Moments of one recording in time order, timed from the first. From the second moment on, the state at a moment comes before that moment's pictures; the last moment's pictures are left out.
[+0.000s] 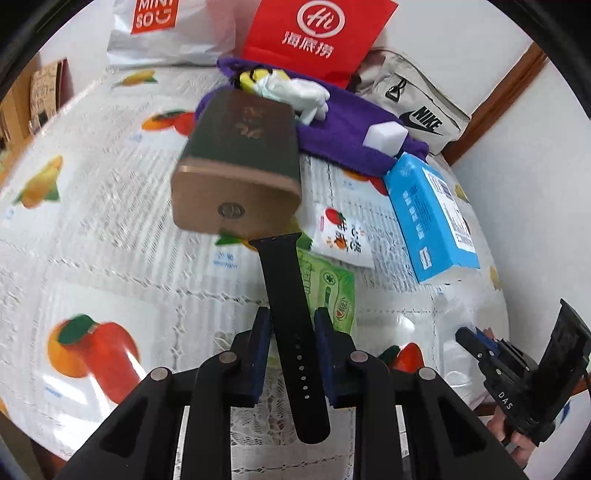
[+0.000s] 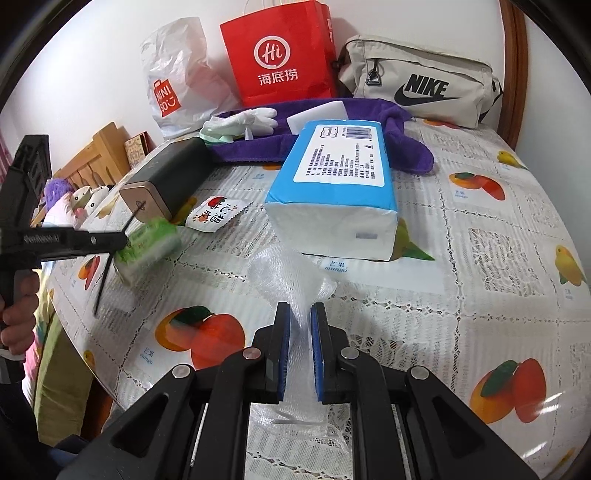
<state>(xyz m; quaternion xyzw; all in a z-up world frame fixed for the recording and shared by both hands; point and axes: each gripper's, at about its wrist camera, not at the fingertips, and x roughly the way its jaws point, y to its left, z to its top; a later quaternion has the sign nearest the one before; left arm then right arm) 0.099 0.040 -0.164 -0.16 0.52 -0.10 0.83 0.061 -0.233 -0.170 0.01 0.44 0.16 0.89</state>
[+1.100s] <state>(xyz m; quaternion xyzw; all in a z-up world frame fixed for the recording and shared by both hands) 0.111 0.036 -0.174 -0.16 0.54 -0.09 0.82 0.063 -0.225 -0.170 -0.01 0.44 0.16 0.88</state>
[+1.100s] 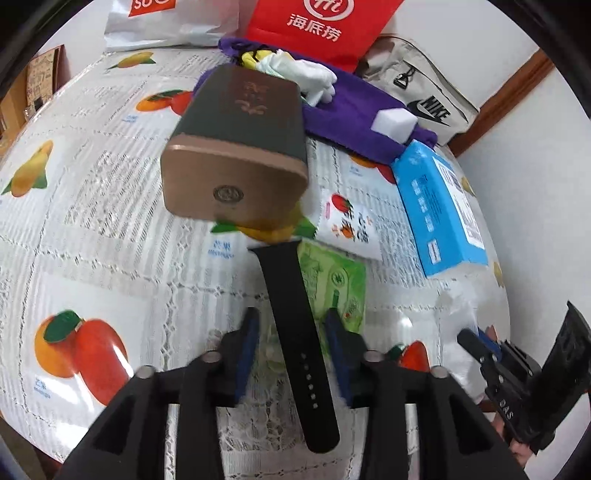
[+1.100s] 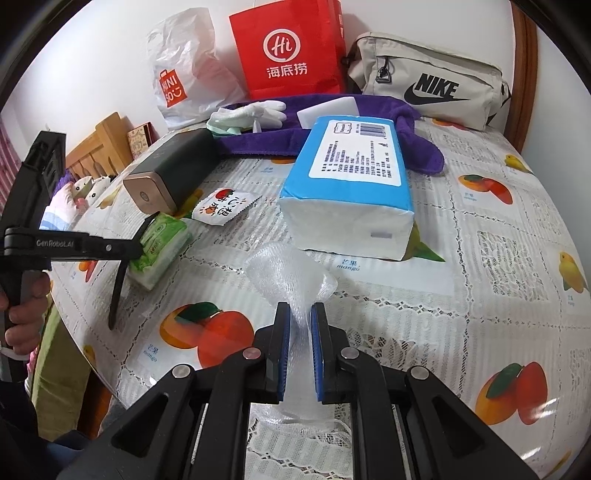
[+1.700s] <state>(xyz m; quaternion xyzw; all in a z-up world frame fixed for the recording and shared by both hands) 0.118 0.052 -0.155 -0.19 0.50 -0.10 0.84 0.072 -0.230 -0.172 0.00 0.45 0.16 0.88</state>
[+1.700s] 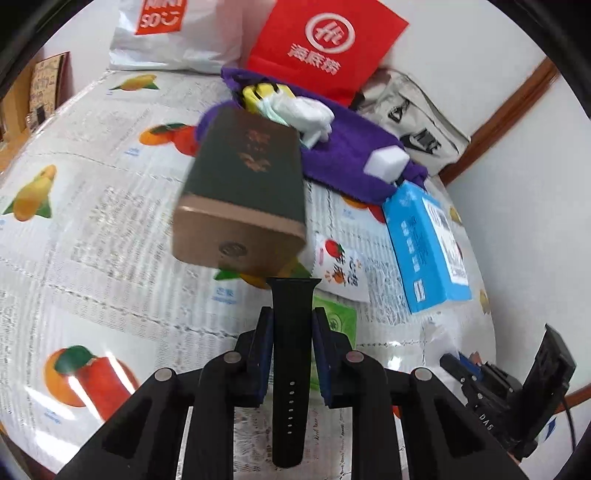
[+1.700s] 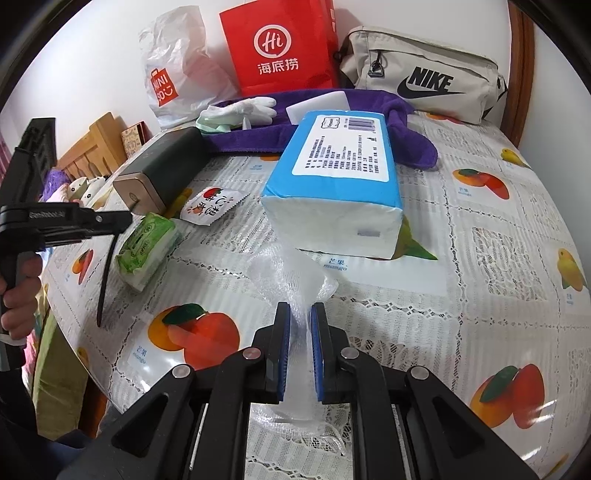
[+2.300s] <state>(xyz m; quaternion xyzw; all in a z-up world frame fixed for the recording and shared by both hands) 0.135 0.066 -0.104 -0.17 0.47 -0.08 0.86 0.087 -0.232 -0.114 -0.01 0.40 0.16 0.90</state>
